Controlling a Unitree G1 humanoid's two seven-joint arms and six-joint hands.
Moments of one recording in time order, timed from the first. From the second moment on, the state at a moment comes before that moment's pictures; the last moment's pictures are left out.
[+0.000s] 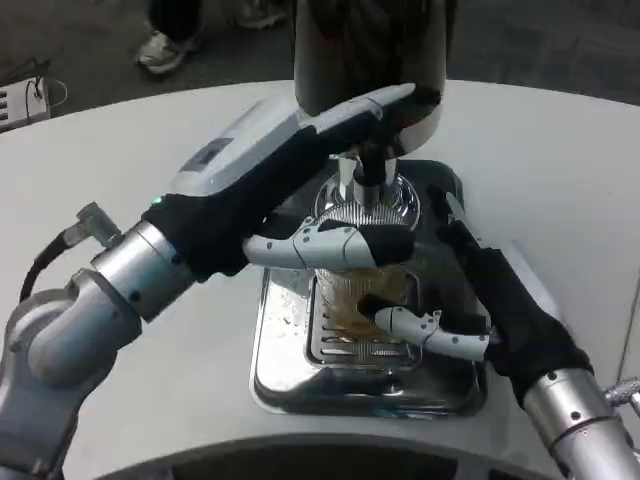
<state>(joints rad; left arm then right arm) -0.69 0.52 -0.07 0.11 0.20 -0.48 -0.37 -0.34 -0.17 0.10 -0.19 -0.31 0.20 0.07</state>
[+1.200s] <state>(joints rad) -0.21 0.48 0.20 -0.08 0.20 -0.45 -0.20 -0.39 -0.15 0.11 -0.10 -0.27 0.15 0.07</state>
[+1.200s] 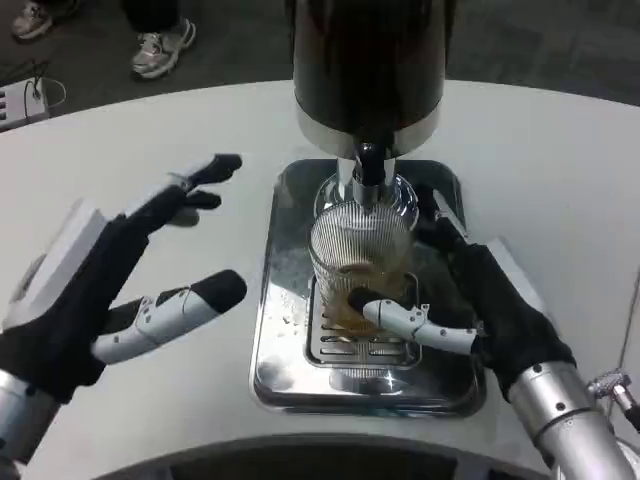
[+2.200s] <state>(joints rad) -0.04 0.57 0.22 -0.13 0.21 -0.34 -0.23 -0.48 -0.08 0.14 0.08 -0.28 0.10 -0.03</state>
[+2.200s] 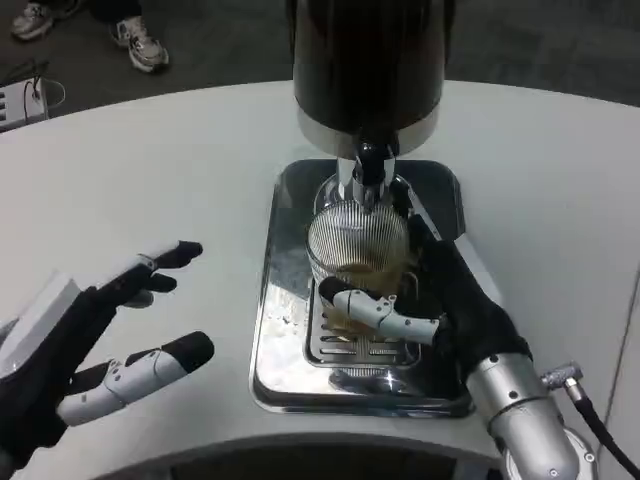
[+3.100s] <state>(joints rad) 0.00 0.59 0.22 -0.14 0.21 -0.31 -0.26 -0.46 0.05 0.20 0.13 -0.37 0.06 -0.26</state>
